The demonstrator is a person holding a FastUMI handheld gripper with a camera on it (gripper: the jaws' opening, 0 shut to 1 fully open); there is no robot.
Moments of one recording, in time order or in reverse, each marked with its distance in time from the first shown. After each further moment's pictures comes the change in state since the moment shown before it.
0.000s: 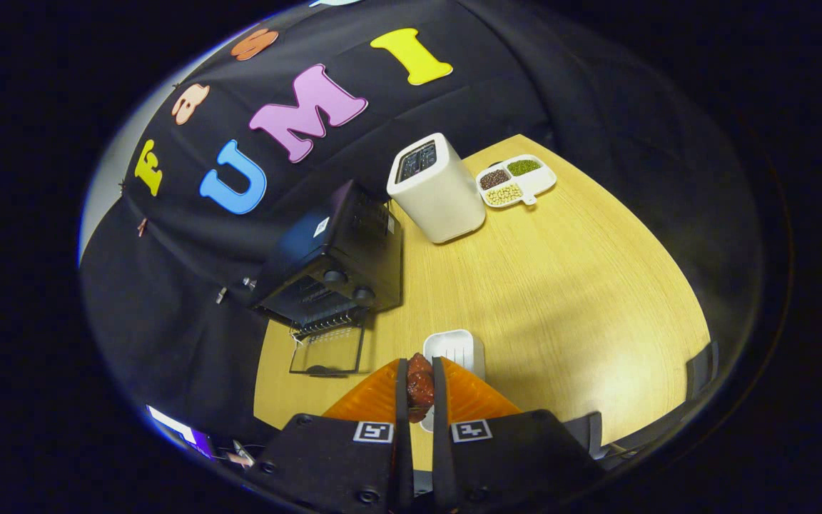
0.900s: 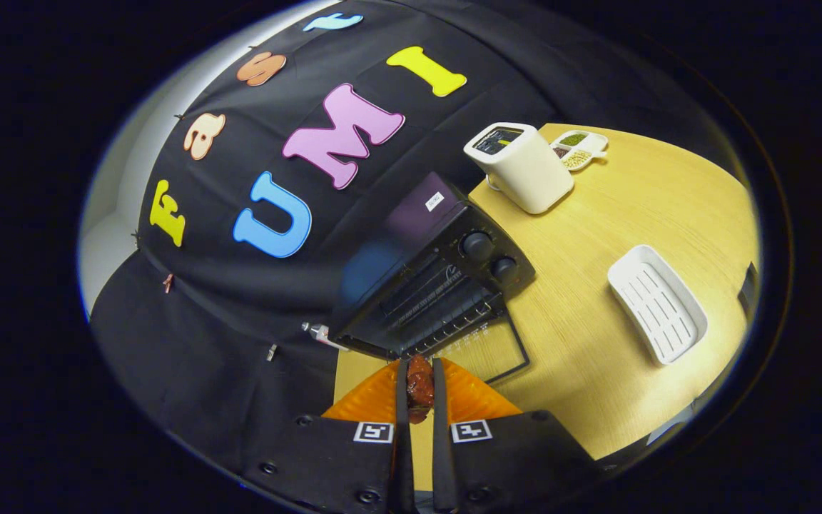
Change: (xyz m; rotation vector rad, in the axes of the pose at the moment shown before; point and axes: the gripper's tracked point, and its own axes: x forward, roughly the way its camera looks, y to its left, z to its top) arm 0.089 0.208 -0.066 0.234 -0.227 0.125
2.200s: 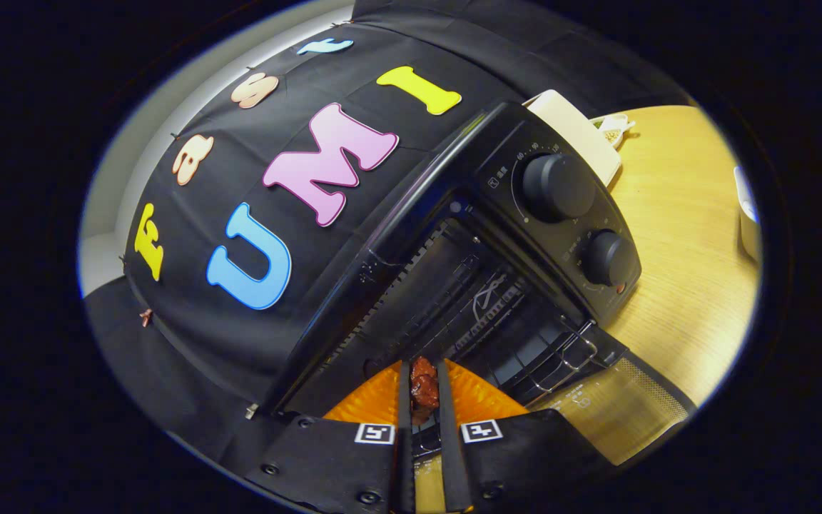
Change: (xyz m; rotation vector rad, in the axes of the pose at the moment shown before) arm 0.192 -0.006 -0.009 0.002 -0.302 0.015
